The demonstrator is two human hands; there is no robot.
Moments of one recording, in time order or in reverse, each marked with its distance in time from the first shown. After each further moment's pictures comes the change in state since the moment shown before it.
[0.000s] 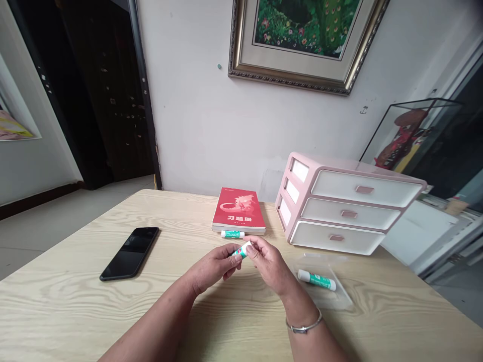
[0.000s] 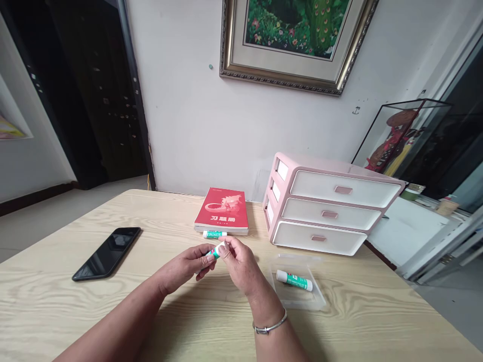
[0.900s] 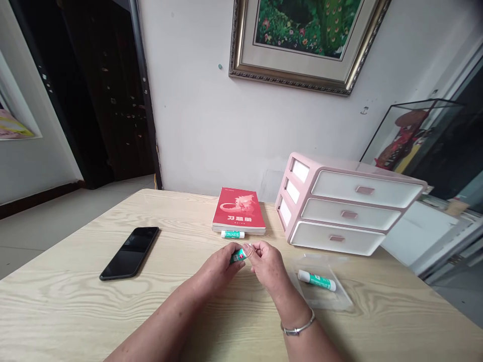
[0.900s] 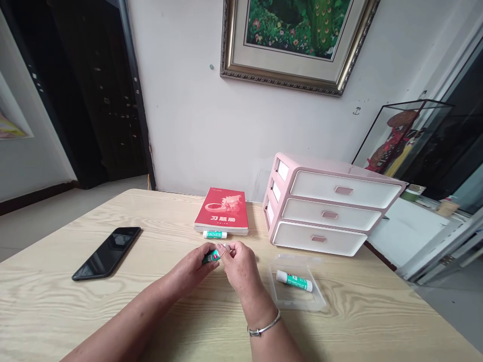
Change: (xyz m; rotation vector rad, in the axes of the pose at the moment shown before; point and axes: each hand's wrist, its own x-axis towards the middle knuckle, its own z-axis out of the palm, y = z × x) left_hand 0.011 -0.025 0.009 0.502 0.266 0.156; right_hand 0.002 0.003 0.016 -0.141 0.220 0.176
